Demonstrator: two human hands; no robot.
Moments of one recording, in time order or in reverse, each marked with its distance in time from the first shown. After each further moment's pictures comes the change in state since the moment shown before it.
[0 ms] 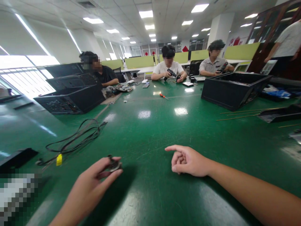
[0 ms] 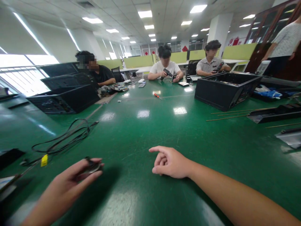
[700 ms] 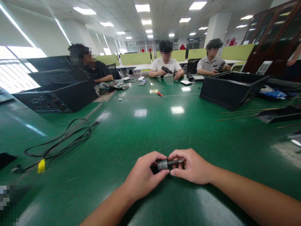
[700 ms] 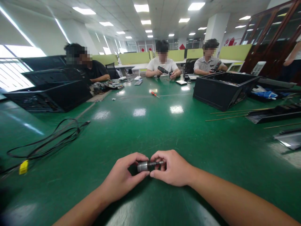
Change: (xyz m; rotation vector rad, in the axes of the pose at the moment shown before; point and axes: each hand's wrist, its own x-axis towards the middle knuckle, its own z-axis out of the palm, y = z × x) left_hand 0.043 0.058 0.104 -0.268 -0.294 0.234; right_hand -0.002 -0.004 0.003 -0.348 0.123 -0.082
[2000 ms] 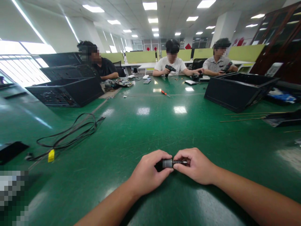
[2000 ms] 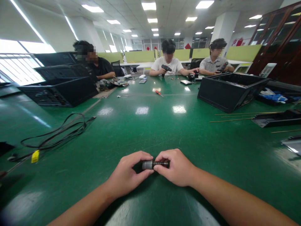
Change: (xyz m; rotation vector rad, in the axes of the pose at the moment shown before) left_hand -0.005 -0.003 0.009 -0.023 0.070 0.157; right_hand -0.003 -0.009 -0.001 -0.235 0.093 -0.110
